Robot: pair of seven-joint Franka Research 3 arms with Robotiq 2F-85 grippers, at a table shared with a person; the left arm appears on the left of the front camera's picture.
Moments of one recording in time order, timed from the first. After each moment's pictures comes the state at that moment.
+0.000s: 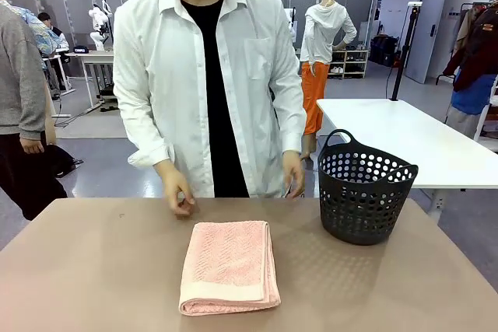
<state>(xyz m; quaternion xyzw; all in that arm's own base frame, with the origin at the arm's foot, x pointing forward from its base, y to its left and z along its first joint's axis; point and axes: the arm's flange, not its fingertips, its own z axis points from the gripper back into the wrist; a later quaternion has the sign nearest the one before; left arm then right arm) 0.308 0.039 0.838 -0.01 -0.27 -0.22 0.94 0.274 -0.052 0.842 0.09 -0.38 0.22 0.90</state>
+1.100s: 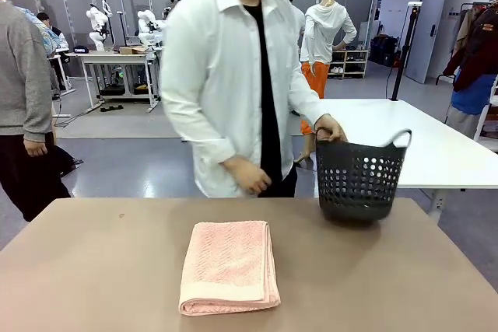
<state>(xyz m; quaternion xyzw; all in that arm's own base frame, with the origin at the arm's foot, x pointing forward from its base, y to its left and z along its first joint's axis) 0.325 0.036 0.810 -0.05 -0.24 -0.21 0.95 0.274 -0.052 0.842 0.09 -0.38 0.22 0.90</state>
